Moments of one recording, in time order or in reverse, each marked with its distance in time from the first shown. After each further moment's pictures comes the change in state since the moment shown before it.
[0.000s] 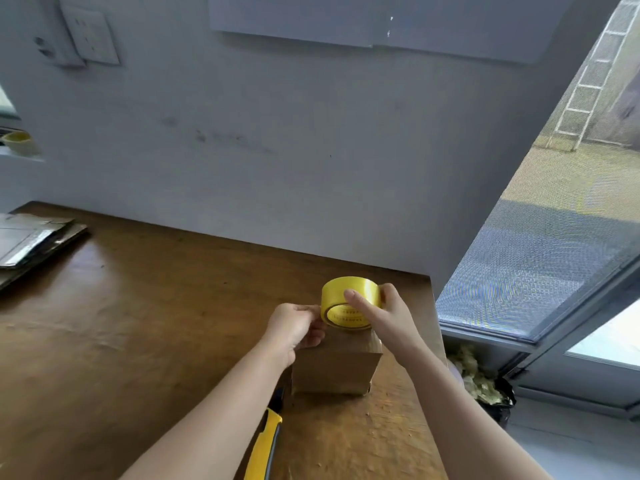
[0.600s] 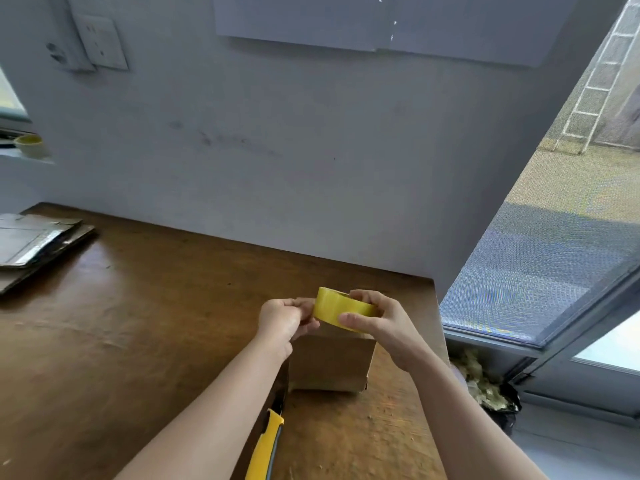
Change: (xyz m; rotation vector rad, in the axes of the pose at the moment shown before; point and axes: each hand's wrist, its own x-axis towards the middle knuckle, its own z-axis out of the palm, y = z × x) left_hand 0.000 0.010 -0.008 -0.168 0.181 0.017; right_hand -0.005 0.000 -0.002 0.211 -0.233 -0.057
